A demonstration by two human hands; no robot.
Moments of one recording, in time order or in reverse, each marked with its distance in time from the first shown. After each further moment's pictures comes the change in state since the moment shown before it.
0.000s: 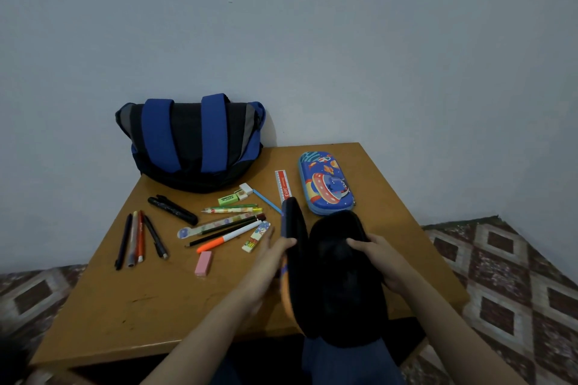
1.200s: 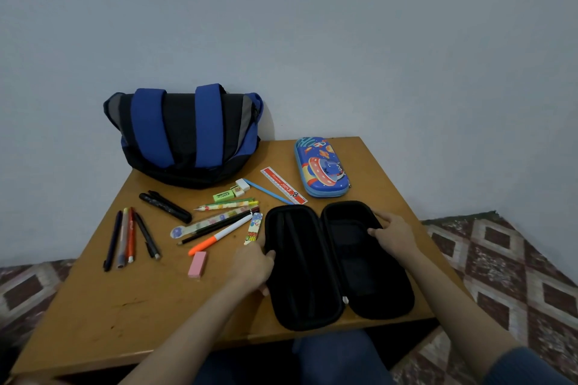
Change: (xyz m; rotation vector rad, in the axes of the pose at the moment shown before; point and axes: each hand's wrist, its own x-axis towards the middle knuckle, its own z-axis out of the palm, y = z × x) left_hand 0.048 -0.013 -0.024 0.781 0.212 0.022; right_hand 0.044 -0.006 -0.029 -0.535 0.397 -0.171
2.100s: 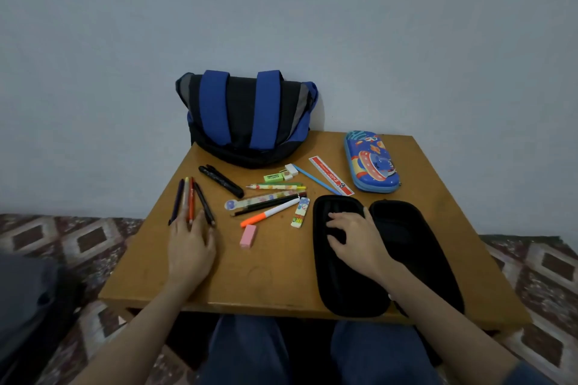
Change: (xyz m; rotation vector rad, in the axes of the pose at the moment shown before) left_hand -0.022 -0.148 -0.075 0.357 0.769 -0.025; right_hand -0.067 -0.077 0.081 -0.490 -0.210 -0.678
